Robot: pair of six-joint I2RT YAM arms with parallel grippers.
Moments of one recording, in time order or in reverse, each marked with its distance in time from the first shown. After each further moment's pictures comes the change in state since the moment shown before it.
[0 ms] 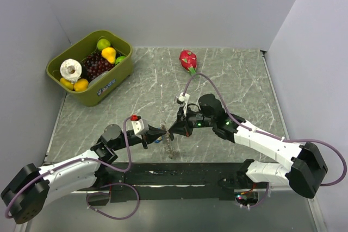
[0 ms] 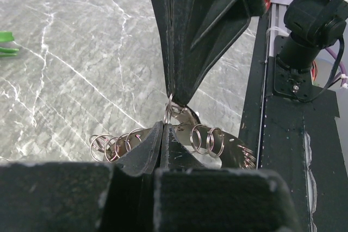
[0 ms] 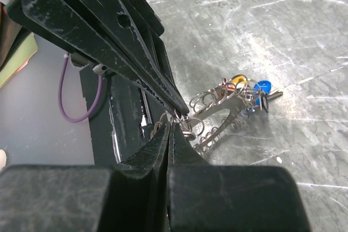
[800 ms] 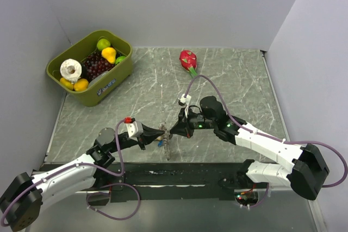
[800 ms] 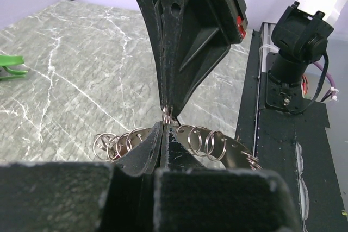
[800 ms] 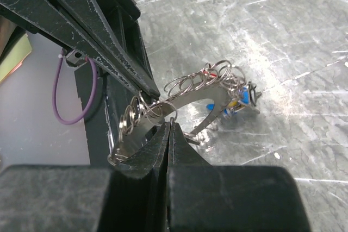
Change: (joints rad) left arm -0.003 -0.122 -0.021 -0.008 -0.002 -0.018; right arm 0.002 -0.024 -0.040 0.026 0.023 0.005
